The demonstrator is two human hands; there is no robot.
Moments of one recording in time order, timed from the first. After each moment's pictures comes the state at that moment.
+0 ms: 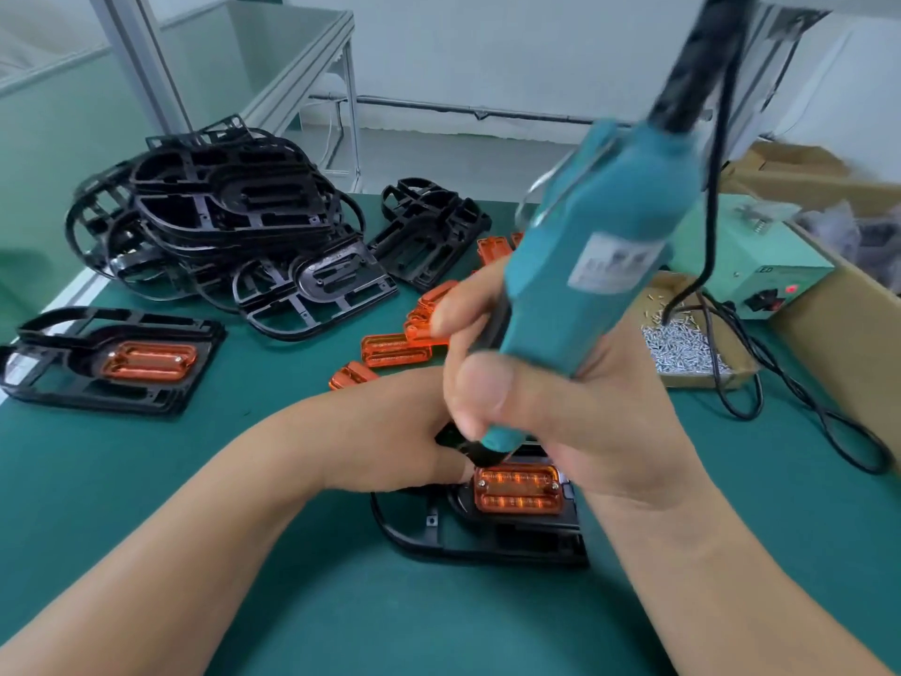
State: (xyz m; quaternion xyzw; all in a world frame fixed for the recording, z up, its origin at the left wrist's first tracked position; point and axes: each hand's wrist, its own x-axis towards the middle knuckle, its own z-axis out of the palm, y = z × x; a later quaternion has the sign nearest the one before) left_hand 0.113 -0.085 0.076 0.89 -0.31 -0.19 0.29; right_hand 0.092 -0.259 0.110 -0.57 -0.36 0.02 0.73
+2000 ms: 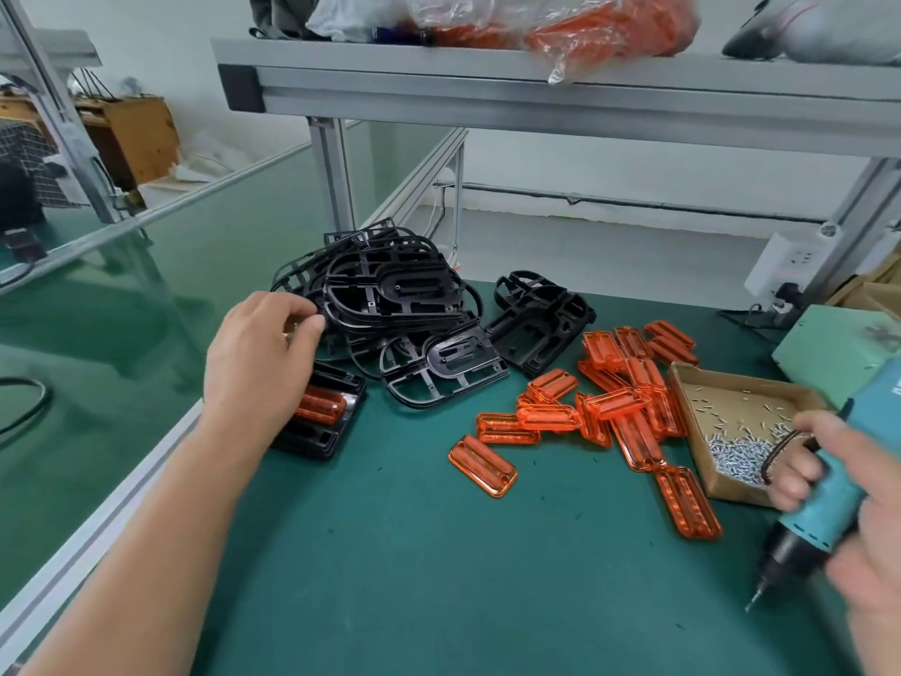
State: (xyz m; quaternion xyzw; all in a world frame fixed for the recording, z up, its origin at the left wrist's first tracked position) left_hand 0.144 0.106 0.087 0.90 0.10 0.35 0.24; right_hand 0.122 -0.403 0.064 -0.61 0.01 -0.03 0.79
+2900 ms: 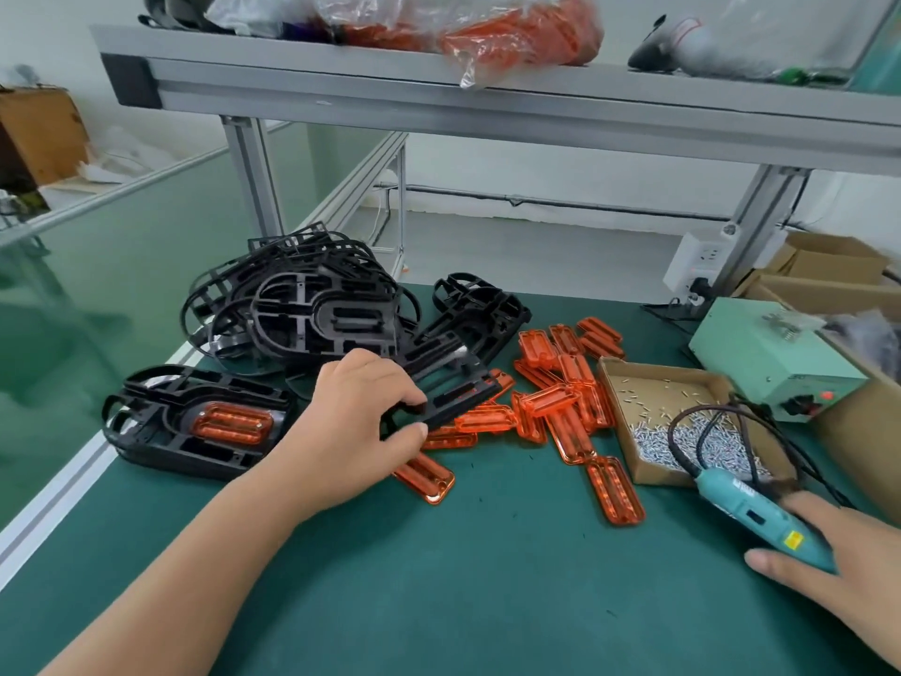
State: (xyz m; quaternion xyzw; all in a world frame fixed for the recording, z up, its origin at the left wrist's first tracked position) left_hand 0.146 -0.005 0.069 0.93 -0.21 0.17 0.24; right_hand 0.065 -0.475 0.074 -0.99 0.08 0.01 0.14
